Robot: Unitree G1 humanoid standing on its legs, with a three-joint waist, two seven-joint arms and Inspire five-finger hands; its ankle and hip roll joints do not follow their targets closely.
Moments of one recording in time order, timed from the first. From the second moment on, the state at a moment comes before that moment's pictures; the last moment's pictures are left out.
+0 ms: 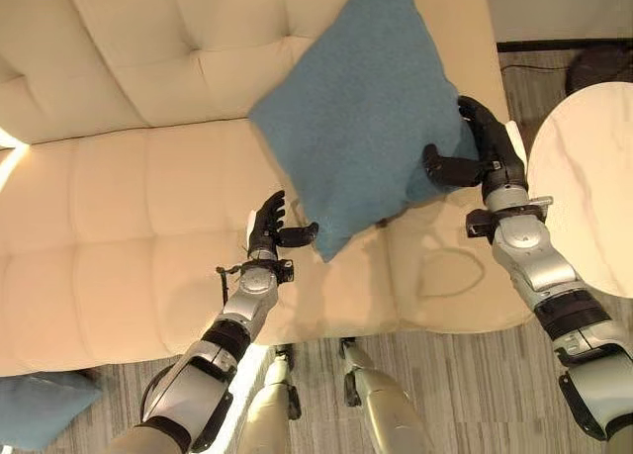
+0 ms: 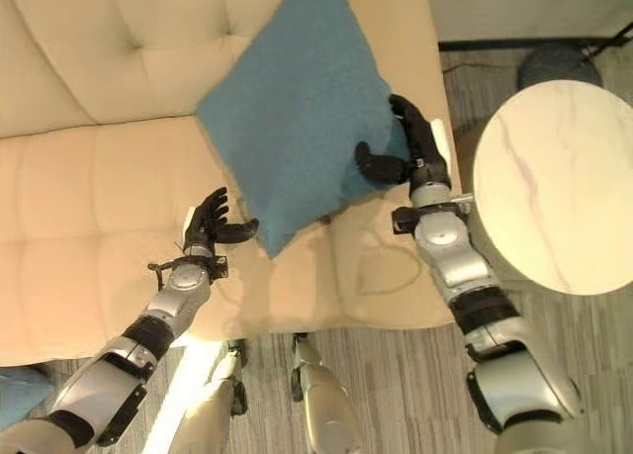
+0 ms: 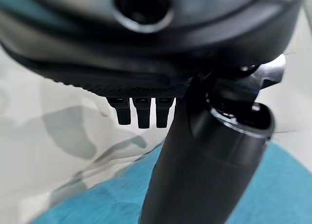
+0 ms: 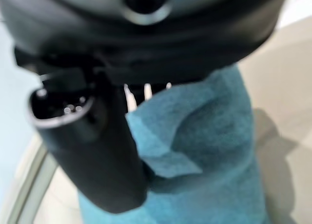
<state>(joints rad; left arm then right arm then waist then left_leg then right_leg) -0.68 0.20 -0.37 0.83 -0.47 -0.12 0.37 -0.75 -0.73 0.41 0.49 0.44 -0.14 -0.26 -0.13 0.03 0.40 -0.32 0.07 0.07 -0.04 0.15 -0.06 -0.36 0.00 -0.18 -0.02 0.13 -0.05</state>
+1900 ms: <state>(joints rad) 0.00 0.32 -0.31 0.21 -0.66 -0.12 0.16 0.02 -0.45 0.13 0.13 0.29 -0.14 -0.19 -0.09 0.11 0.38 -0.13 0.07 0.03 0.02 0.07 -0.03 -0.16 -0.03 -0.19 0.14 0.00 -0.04</state>
